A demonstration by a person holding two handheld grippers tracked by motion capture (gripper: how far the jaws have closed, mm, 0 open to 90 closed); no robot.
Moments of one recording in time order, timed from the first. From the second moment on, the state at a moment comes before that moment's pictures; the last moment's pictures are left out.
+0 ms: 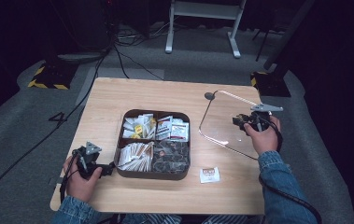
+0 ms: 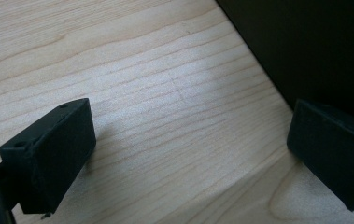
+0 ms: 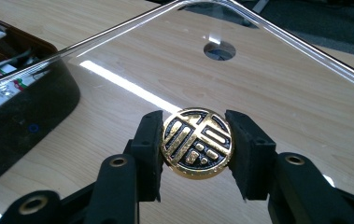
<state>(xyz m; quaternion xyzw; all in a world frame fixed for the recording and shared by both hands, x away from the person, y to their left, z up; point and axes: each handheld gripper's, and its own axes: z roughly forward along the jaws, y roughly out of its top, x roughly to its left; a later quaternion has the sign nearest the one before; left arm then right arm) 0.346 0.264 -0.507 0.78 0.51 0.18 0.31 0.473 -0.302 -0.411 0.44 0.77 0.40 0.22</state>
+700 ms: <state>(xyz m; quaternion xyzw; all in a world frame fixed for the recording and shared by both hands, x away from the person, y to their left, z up) 0.346 0.264 -0.507 0.78 0.51 0.18 0.31 0.465 -0.223 -0.365 0.38 0.80 0.41 0.20</state>
